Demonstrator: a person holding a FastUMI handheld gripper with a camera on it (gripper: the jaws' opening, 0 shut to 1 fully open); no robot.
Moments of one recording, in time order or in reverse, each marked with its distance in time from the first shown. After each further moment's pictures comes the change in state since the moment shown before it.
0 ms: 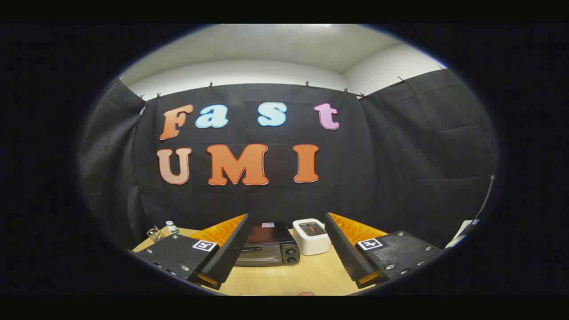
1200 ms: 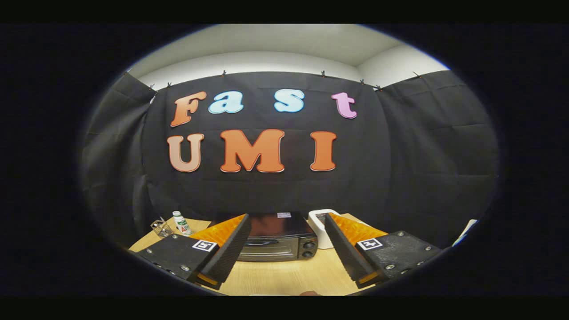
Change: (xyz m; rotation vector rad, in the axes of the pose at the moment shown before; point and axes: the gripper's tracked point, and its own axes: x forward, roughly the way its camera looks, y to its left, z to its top) arm 0.025 0.054 -0.036 -0.038 0.081 0.085
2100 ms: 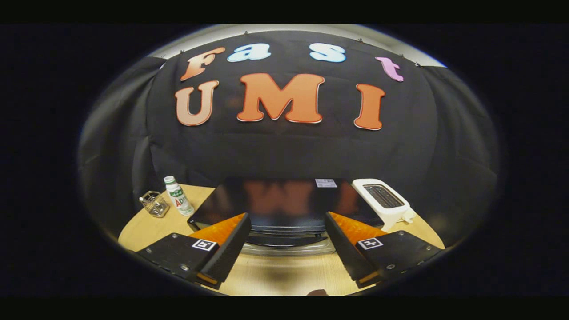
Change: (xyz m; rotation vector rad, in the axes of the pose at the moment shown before) arm 0.139 0.082 -0.136 -0.102 0.329 0.118
